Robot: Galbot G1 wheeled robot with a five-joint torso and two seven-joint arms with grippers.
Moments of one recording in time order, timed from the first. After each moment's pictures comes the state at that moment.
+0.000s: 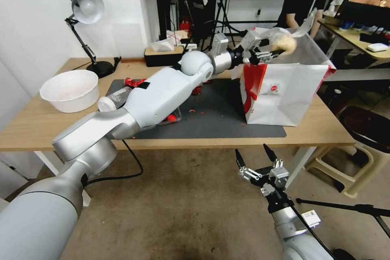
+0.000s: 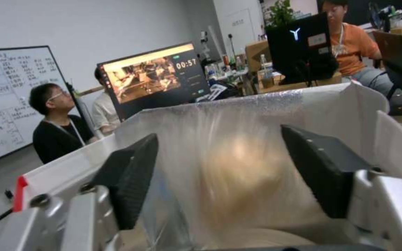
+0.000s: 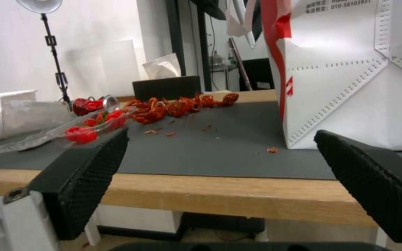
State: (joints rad) left arm -0.10 -1.41 0.53 -1.04 -0.84 -0.02 0.49; right arm -1.63 1.14 0.35 2.03 0.37 0.36 0.02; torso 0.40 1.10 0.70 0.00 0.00
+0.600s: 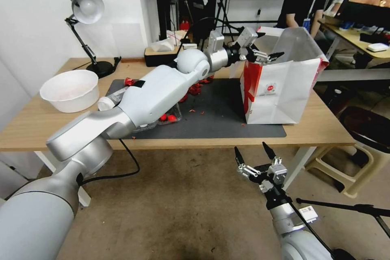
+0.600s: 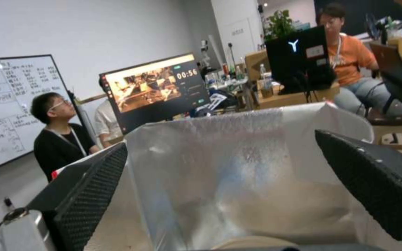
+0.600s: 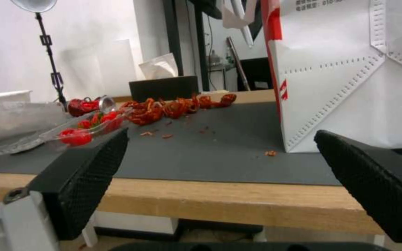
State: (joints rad) left arm -0.10 -1.38 0.52 -1.10 -0.87 -0.01 0.48; right arm -1.61 1.14 0.35 2.03 0.37 0.34 0.03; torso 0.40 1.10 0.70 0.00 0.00
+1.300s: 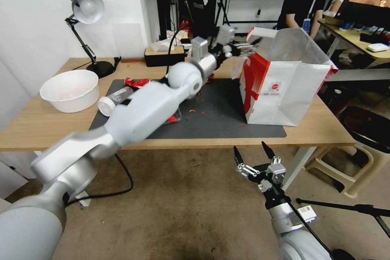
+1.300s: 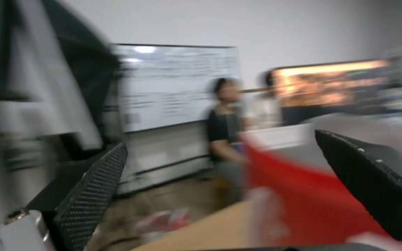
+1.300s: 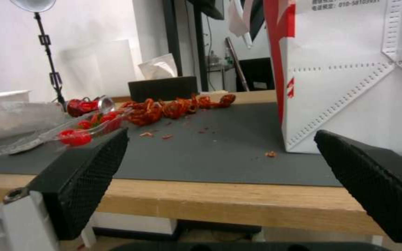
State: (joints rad) left arm 0.15 -1.25 0.42 -1.46 -0.75 0.04 -0.34; right arm -1.62 1.15 0.35 2.03 0.35 0.33 0.04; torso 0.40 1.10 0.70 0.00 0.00
